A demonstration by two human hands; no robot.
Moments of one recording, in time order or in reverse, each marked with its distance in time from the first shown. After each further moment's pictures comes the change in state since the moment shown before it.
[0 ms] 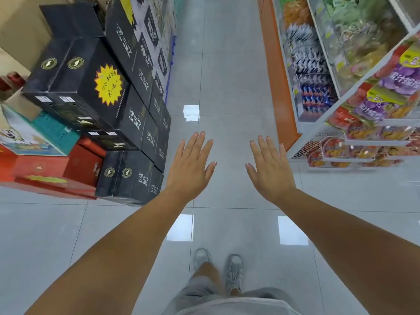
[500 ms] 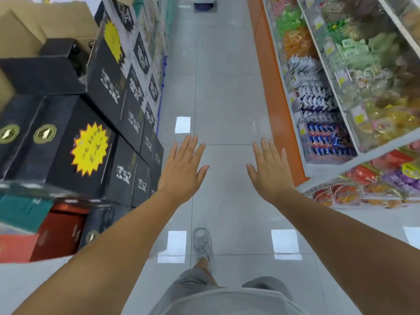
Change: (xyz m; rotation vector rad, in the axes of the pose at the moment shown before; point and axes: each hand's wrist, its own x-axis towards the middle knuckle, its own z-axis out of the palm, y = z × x) left_hand 0.240 -0.140 0.007 -0.004 0.011 0.034; right_hand 0.268 0.010 -0.017 -0.052 -0.076 0.136
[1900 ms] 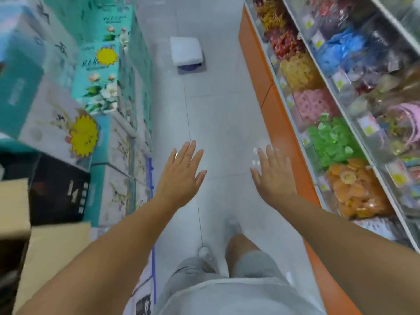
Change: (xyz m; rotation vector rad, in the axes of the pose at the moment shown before) left_hand 1.045 -0.398 -0.034 -0.081 -0.056 0.111; right_hand 1.066 0.049 -0.175 0.173 -0.015 0.193
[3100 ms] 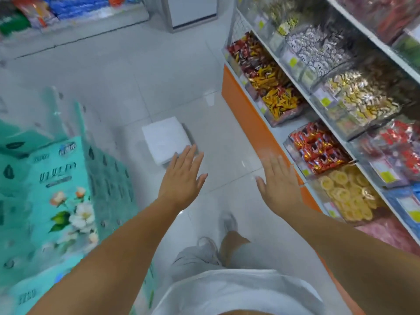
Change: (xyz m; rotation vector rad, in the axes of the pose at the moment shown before) left_hand 0.915 -0.335 -0.081 0.025 -0.163 0.235; right_hand 0.879 -0.061 -0.140 0.050 -0.042 0.280
